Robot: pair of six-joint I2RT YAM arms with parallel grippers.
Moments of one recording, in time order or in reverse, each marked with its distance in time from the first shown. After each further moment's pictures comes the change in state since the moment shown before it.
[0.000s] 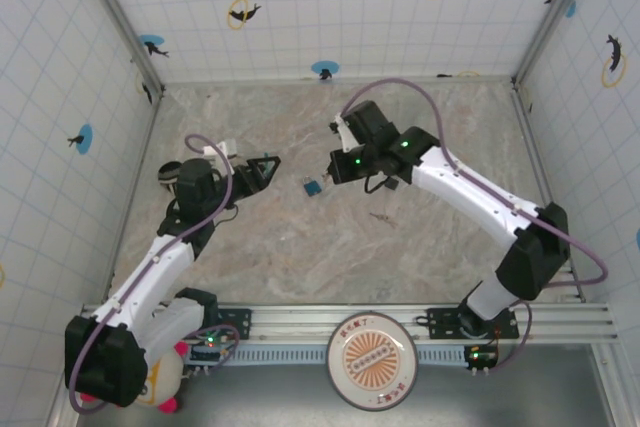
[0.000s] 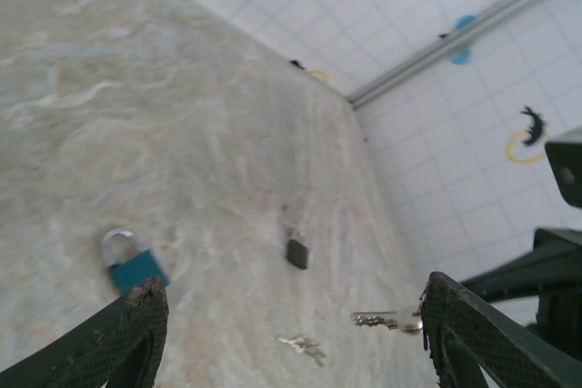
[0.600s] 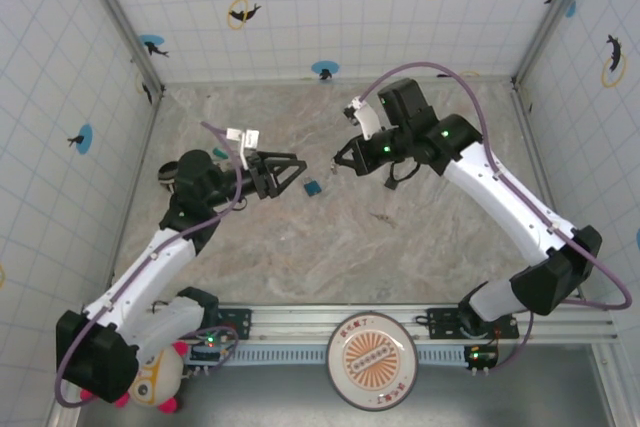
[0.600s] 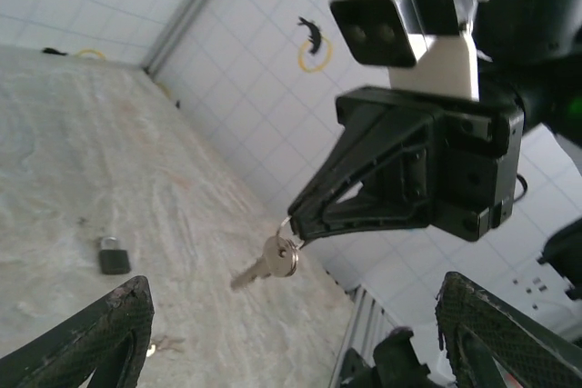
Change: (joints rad) left arm -0.137 0.026 0.111 0.172 0.310 0.064; right arm -0.105 -0.102 0.082 -0.081 -0.296 -0.227
